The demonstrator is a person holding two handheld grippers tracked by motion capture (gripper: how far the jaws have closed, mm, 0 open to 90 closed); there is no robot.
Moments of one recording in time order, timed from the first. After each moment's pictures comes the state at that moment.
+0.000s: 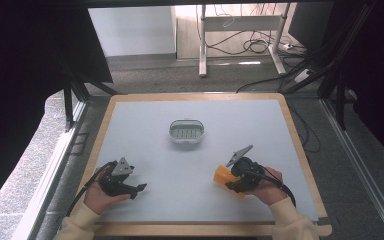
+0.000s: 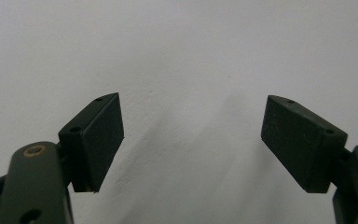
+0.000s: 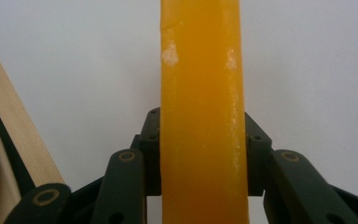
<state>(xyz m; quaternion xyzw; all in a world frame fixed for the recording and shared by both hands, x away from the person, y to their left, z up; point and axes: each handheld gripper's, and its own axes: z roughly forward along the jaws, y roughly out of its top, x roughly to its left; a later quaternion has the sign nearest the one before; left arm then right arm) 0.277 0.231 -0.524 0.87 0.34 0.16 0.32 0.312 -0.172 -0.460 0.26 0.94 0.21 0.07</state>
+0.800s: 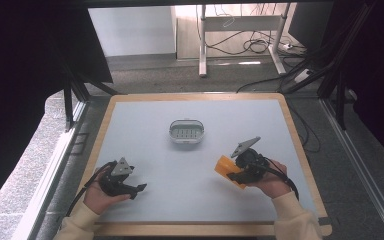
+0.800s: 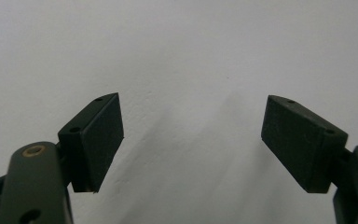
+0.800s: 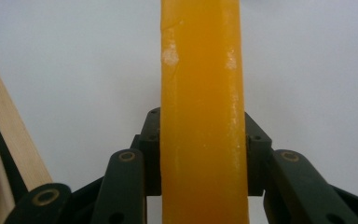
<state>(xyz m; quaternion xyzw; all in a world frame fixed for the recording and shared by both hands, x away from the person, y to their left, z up) 0.277 0.231 -0.523 0.87 0.34 0.16 0.32 0.325 -0.179 -0.440 0.26 0.93 0.24 0.08</state>
